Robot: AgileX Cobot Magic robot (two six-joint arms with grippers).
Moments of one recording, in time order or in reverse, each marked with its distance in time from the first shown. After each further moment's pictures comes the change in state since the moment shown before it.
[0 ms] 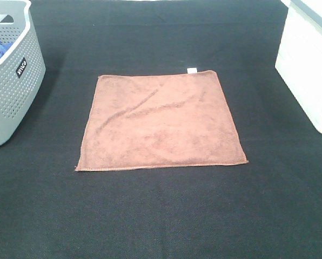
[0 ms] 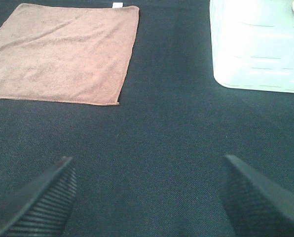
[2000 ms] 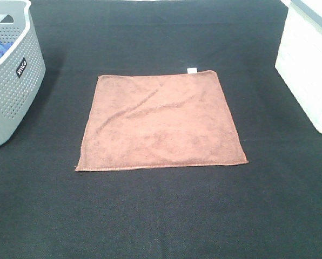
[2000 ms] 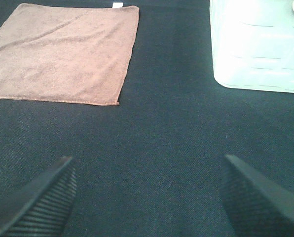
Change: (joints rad) left arm 0.000 0.000 0.000 0.000 0.000 0.000; right arm 0.000 0.000 0.000 0.000 0.000 0.000
